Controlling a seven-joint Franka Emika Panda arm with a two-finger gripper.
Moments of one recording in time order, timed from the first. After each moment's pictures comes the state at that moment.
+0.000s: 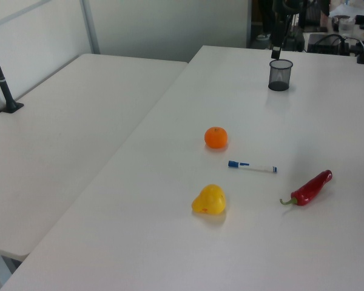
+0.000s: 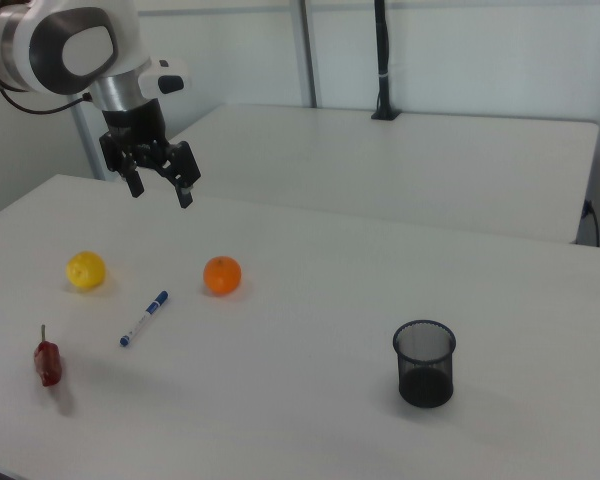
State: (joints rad) arm 0.10 -0.03 -0.04 -1.72 0.03 1.78 -0.03
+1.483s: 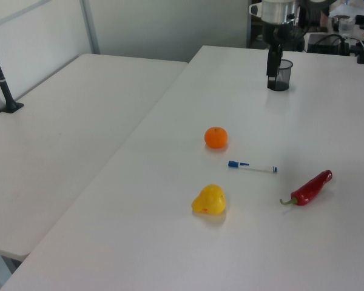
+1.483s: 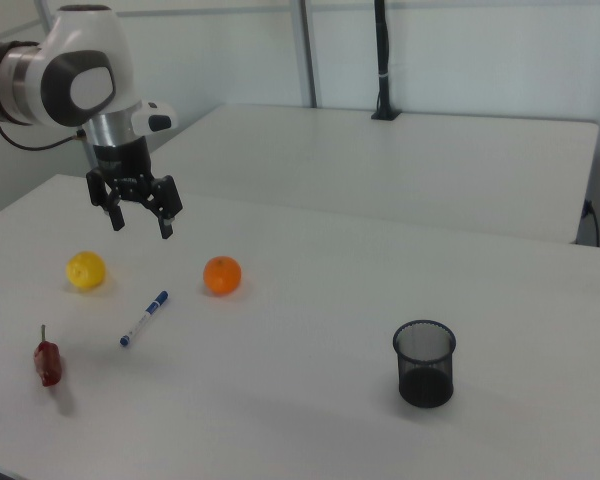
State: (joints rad) arm 0.20 0.05 -0.04 -1.76 0.03 1.79 -0.04
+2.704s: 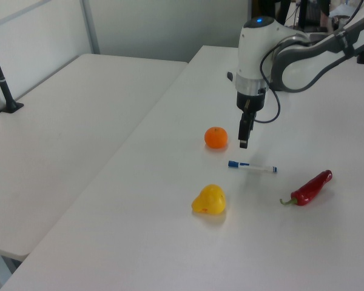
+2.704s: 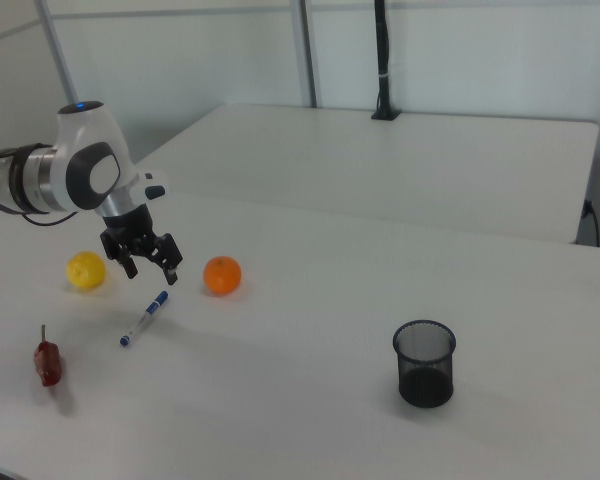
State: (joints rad) arm 0.32 0.28 -0.02 -1.86 -0.07 2.20 0.18
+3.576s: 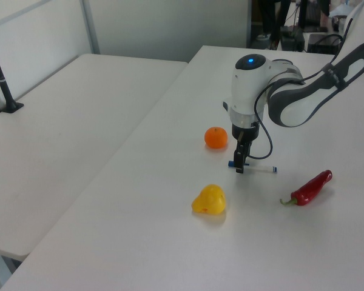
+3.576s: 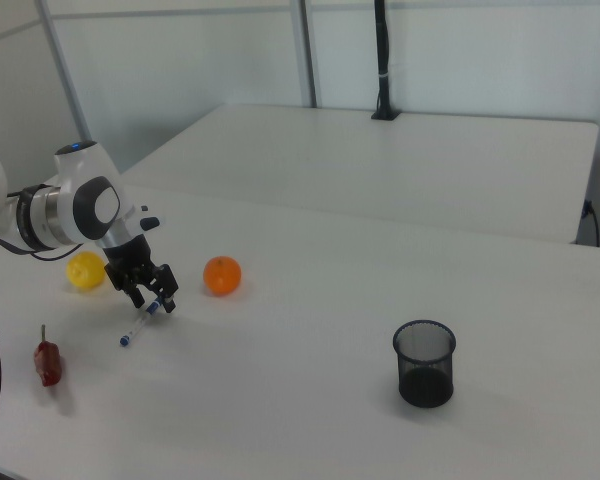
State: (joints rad) arm 0.35 0.40 0.00 -1.87 -0.18 2.29 0.36
